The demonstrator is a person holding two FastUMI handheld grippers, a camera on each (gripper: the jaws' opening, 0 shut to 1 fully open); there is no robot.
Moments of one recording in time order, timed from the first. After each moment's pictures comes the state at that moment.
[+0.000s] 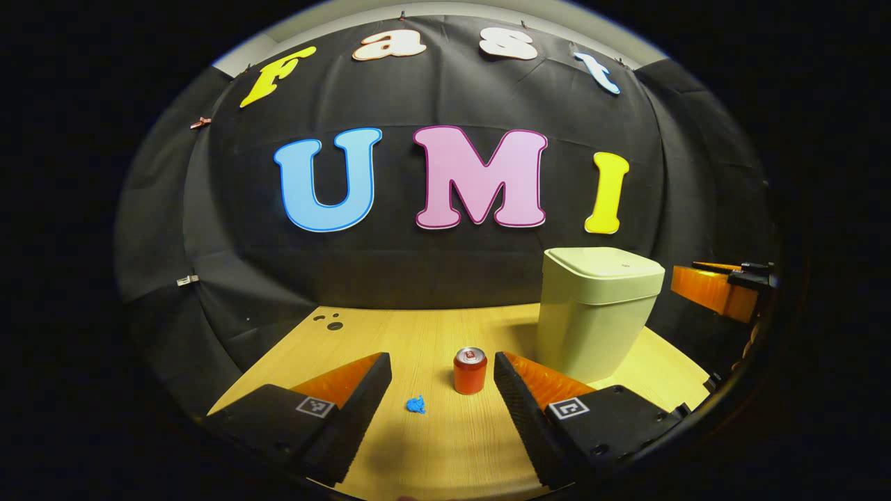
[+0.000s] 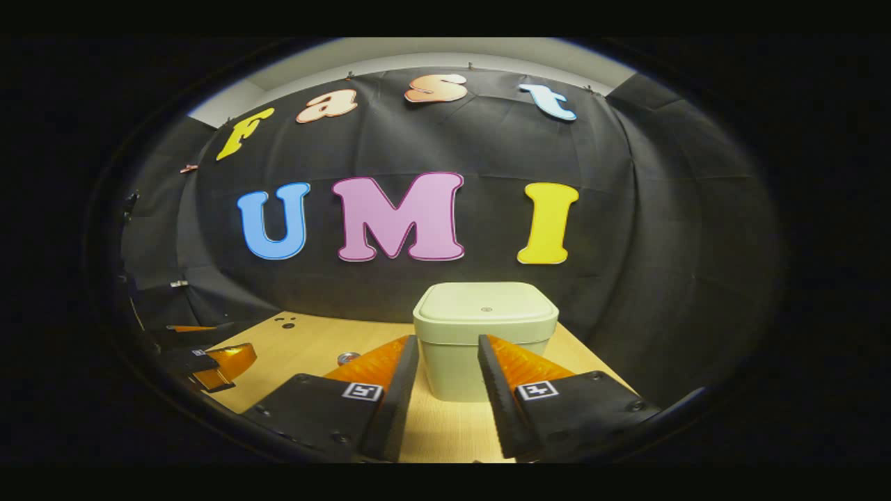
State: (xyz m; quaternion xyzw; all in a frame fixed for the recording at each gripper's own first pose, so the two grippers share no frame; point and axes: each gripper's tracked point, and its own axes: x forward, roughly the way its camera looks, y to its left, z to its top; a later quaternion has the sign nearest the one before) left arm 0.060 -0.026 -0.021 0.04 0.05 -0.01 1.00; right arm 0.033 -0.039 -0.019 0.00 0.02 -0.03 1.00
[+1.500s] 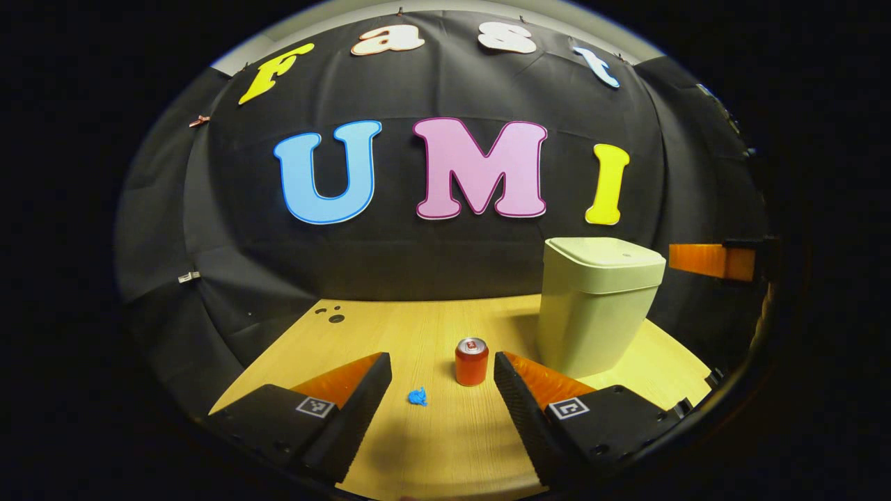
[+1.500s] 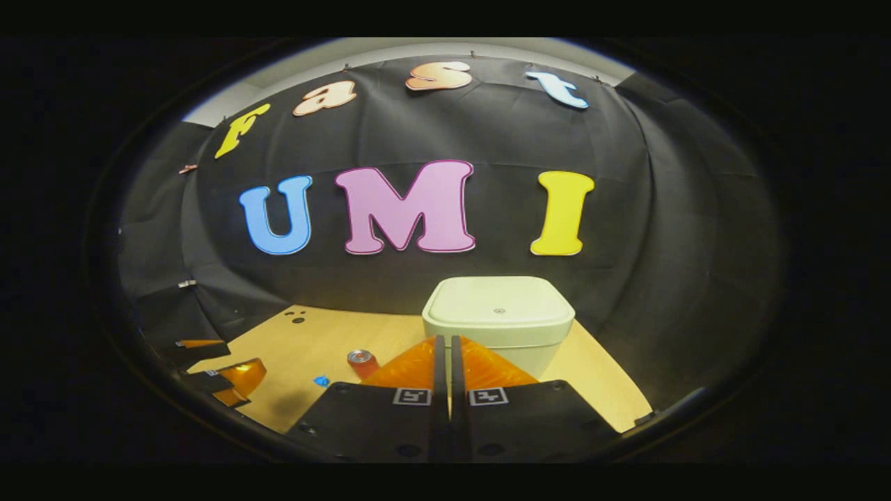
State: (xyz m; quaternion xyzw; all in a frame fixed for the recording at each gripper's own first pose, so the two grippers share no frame) left arm 0.068 -0.025 -0.028 0.05 0.07 -0.01 1.00; right arm 0.062 -0.033 -0.008 0.02 0.07 -0.01 1.00
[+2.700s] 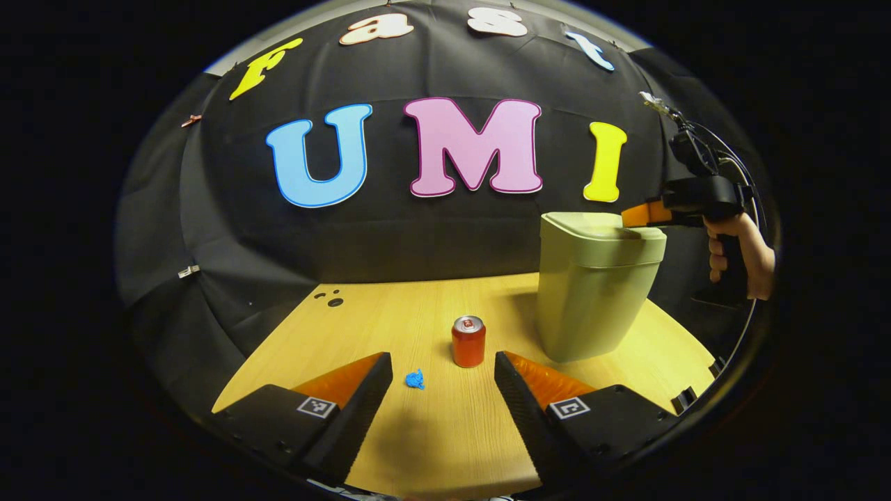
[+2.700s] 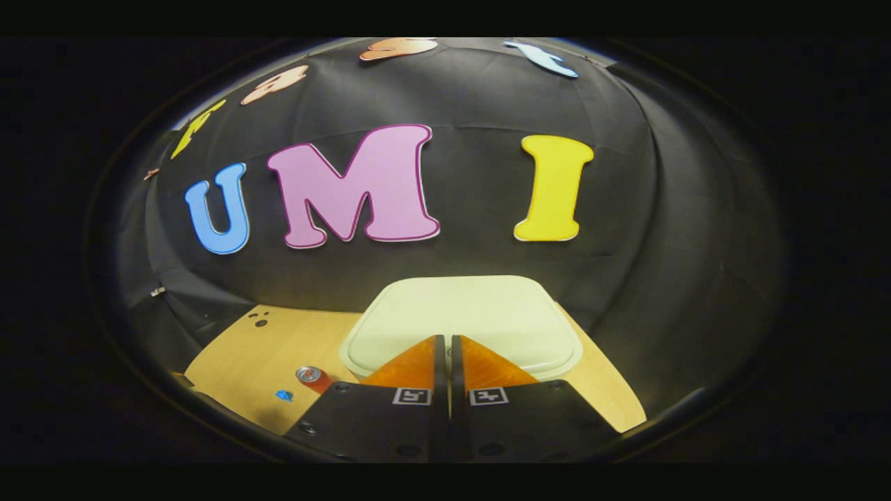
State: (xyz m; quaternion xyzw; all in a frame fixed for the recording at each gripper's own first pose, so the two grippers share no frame) left arm 0.069 -0.034 -0.054 0.06 0.10 -0.01 0.99; right arm 0.179 -0.098 -0.039 0.03 0.13 -0.05 0.99
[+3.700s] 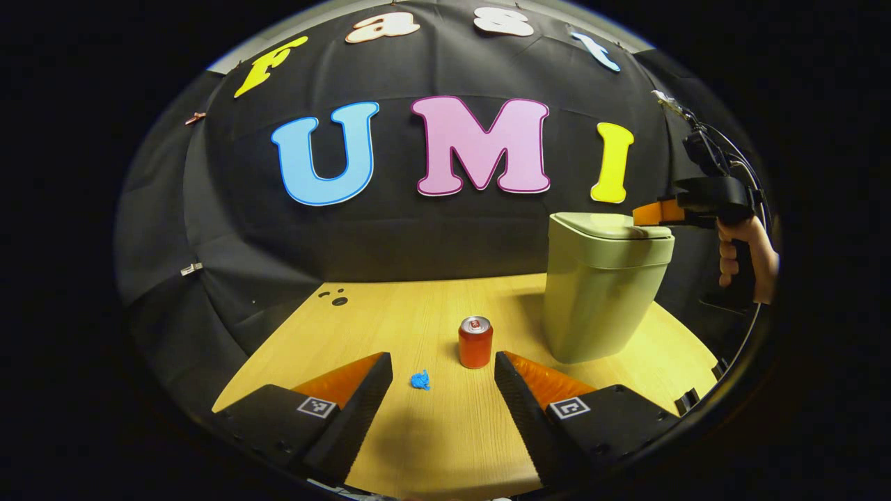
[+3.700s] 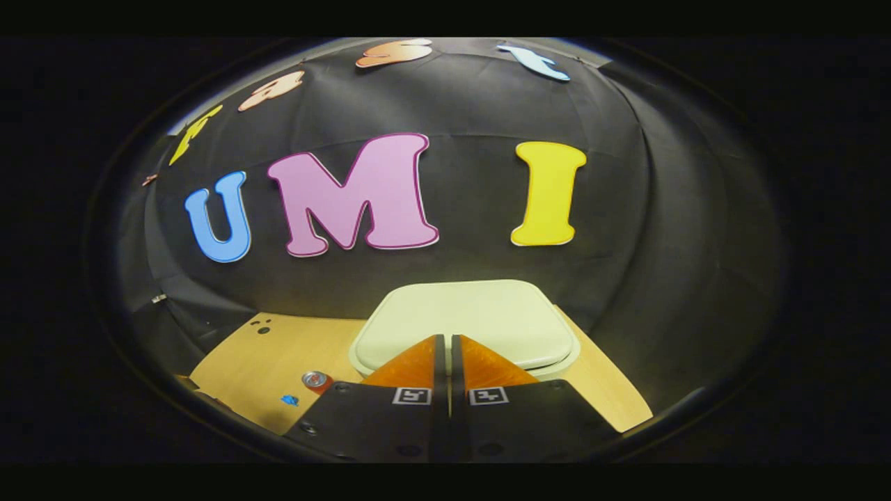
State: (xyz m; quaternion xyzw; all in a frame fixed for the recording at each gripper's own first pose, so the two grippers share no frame) left arm 0.074 -0.024 -0.053 0.06 0.10 0.00 0.99; right arm 0.164 -0.096 -0.018 0.03 0.09 -0.06 0.99
